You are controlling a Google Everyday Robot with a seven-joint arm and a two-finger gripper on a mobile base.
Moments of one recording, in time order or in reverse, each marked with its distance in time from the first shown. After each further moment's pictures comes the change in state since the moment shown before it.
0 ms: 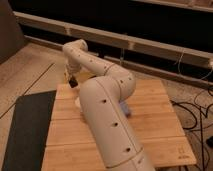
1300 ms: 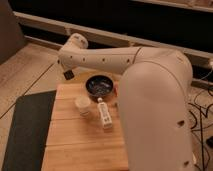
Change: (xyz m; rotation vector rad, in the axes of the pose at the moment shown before) arm 0.048 0.050 -0.134 0.126 -0.269 -0.019
